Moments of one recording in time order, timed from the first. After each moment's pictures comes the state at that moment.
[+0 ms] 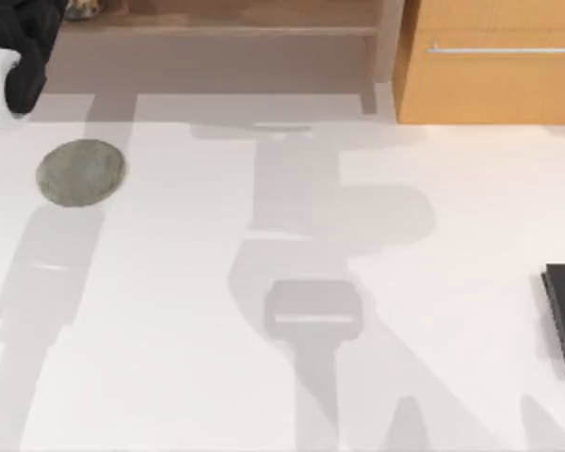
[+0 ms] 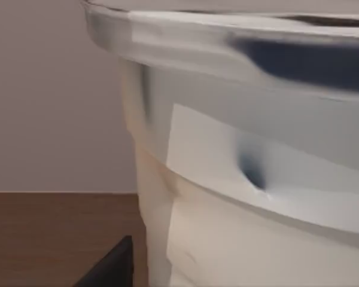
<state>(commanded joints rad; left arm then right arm) -0.13 2.07 1.33 0.74 -0.08 0.00 0.00 0.00 0.00 0.00 0.00 0.00</state>
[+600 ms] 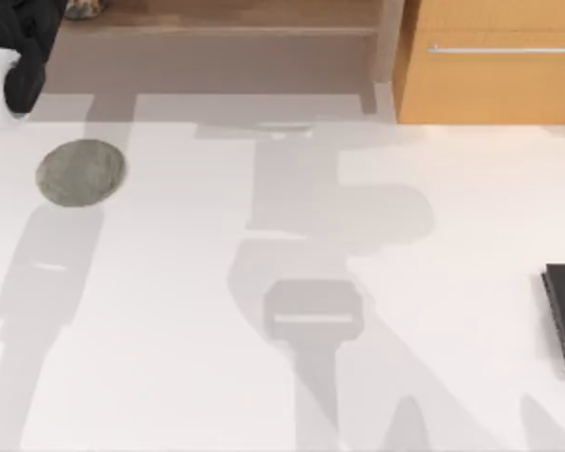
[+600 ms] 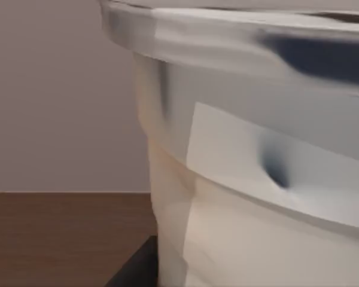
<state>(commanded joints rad) -0.13 2.07 1.33 0.74 -0.08 0.00 0.00 0.00 0.00 0.00 0.00 0.00</state>
